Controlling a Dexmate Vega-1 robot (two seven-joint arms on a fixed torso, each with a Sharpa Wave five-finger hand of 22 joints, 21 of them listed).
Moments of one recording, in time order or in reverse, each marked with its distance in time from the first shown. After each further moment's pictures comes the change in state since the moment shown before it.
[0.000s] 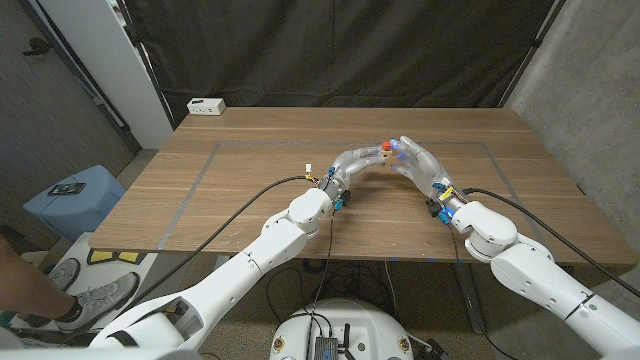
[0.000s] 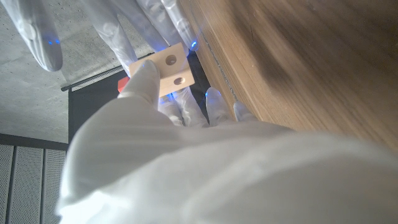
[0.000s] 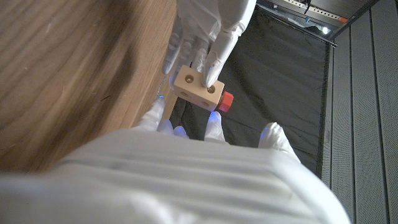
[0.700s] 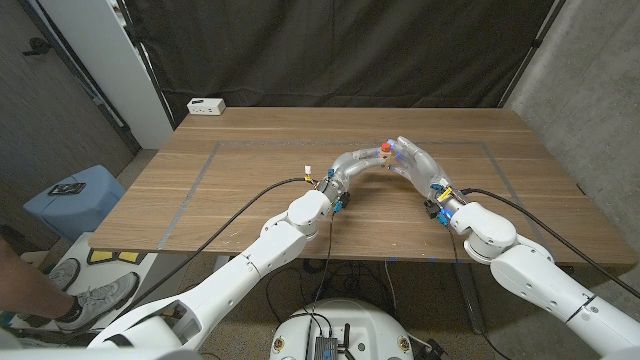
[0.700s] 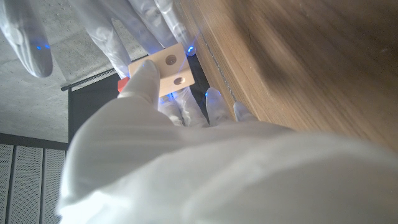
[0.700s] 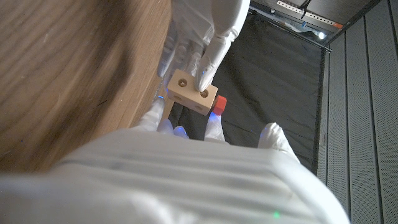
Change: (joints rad) left arm 0.016 0.009 -0.002 -0.017 0.000 0.000 0.005; left_hand 0.000 0.000 0.000 0.000 -0.002 0.004 0.004 0.000 0.001 0.000 0.000 0.000 -0.001 0.000 0.000 0.000 0.000 0.000 0.000 0.000 0.000; right arm -0.015 -0.009 -0.003 -0.027 -0.014 0.002 -0.008; right_hand -0.004 0.004 0.000 0.000 0.000 0.000 0.000 0.000 -0.003 0.000 0.000 0.000 0.000 0.000 0.000 0.000 0.000 -0.003 -0.004 0.000 0.000
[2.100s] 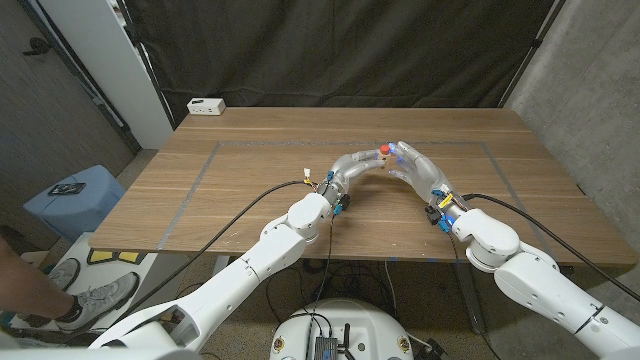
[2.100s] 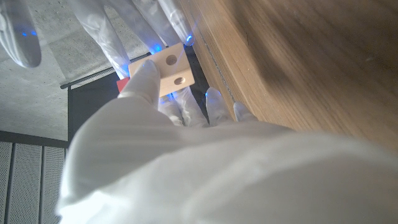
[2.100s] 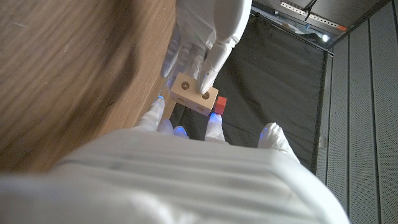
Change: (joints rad) left arm 0.020 0.004 -0.003 -0.019 0.000 0.000 0.014; left_hand 0.000 0.000 0.002 0.001 0.002 -0.005 0.001 0.000 0.000 -0.002 0.002 -0.003 0.000 0.000 0.000 0.000 0.000 0.000 0.000 0.000 0.000; right arm -0.055 -0.019 0.013 -0.046 -0.026 -0.001 -0.036; right_hand -0.001 0.001 0.000 0.000 0.004 0.042 -0.016 0.015 -0.002 0.000 0.000 0.004 0.000 0.000 0.000 0.000 0.000 0.000 0.000 0.005 0.000
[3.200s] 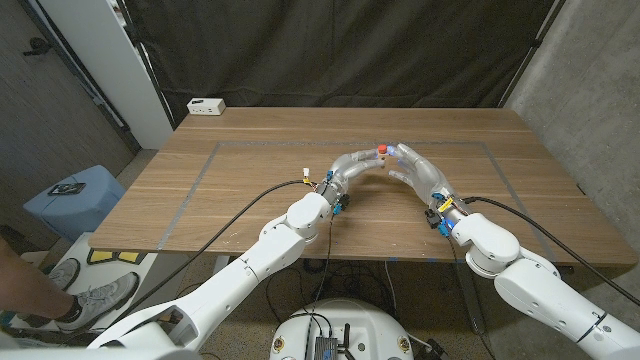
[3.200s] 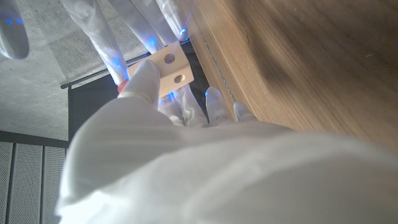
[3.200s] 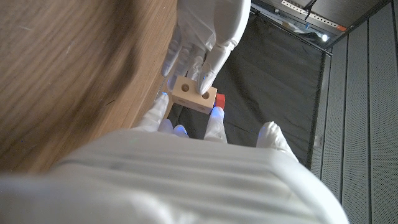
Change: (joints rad) left arm 0.002 0.007 0.000 -0.011 0.001 0.004 -0.001; left_hand 0.000 0.000 0.003 0.003 -0.002 0.004 -0.002 0.000 -0.001 0.002 -0.002 0.002 0.001 0.005 -0.005 0.000 -0.001 0.000 0.000 0.000 0.000; right arm -0.032 0.008 0.002 -0.022 -0.038 0.018 -0.024; right_hand 0.011 0.011 0.004 -0.004 0.000 0.093 0.025 0.012 0.002 0.025 -0.018 0.008 0.000 0.010 -0.010 0.000 -0.005 0.057 -0.068 0.008 0.000
